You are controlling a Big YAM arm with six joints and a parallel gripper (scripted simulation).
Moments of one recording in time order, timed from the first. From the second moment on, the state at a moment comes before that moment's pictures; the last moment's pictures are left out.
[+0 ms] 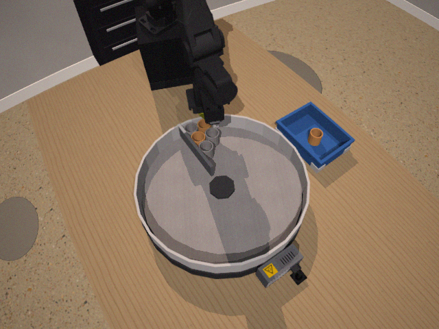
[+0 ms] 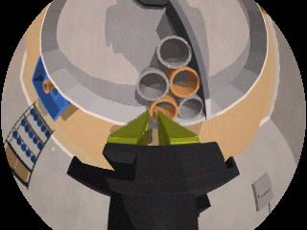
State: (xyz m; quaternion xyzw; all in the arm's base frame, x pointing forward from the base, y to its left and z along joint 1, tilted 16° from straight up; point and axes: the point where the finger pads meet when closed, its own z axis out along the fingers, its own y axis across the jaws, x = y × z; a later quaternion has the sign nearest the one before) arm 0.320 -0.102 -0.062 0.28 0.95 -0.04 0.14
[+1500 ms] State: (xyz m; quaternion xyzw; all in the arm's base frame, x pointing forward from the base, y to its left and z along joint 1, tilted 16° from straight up) arm 0.321 -0.104 -0.074 0.28 0.95 -0.04 0.13
